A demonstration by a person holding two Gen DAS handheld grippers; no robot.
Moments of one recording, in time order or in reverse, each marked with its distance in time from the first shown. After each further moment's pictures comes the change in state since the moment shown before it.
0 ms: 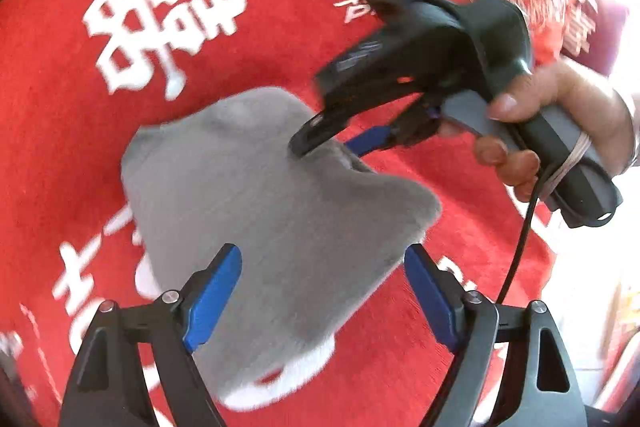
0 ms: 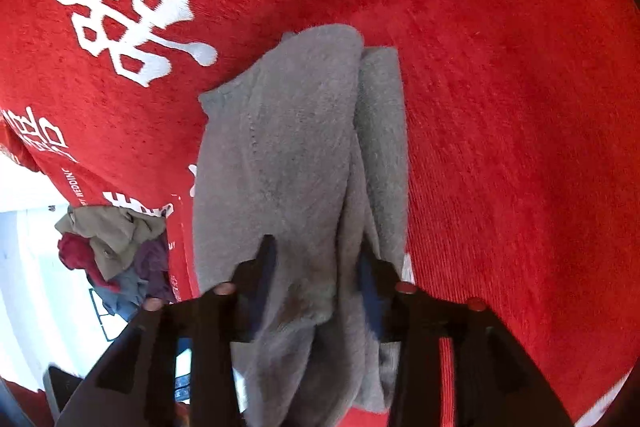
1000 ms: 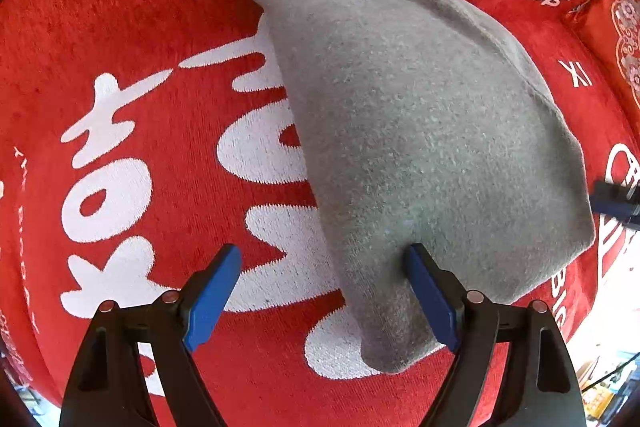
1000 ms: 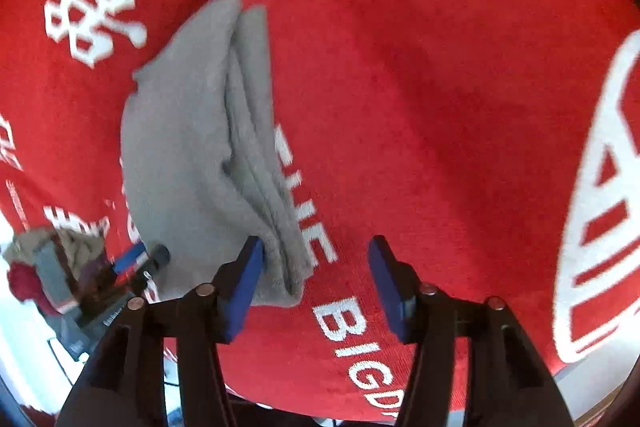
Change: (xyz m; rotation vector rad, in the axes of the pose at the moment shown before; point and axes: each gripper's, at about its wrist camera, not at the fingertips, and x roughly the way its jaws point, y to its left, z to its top) left arm 0.070 0.126 -0.051 -0.401 0.241 0.112; right arm -0.064 -0.040 -0.083 0.129 -0.147 -0.235
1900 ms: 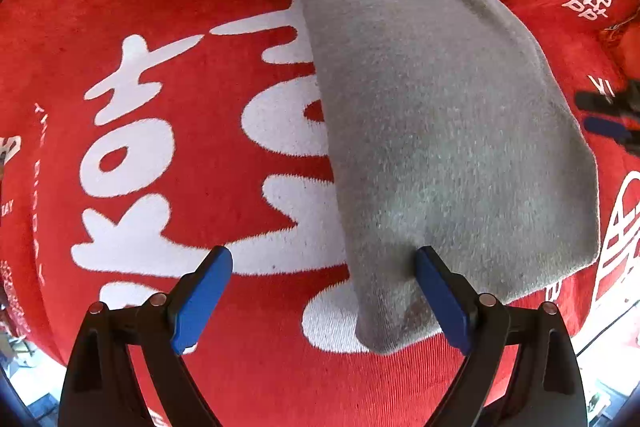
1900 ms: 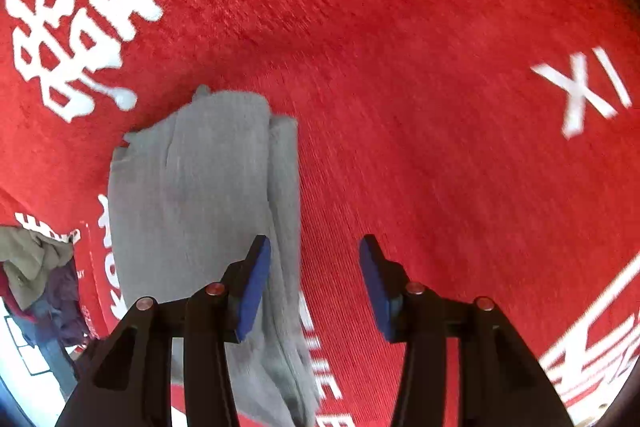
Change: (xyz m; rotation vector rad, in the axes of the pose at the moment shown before) left arm -0.006 0.006 -0.003 -0.121 0.106 0.078; right arm 0.011 0.036 0.085 -0.145 0.023 -0.167
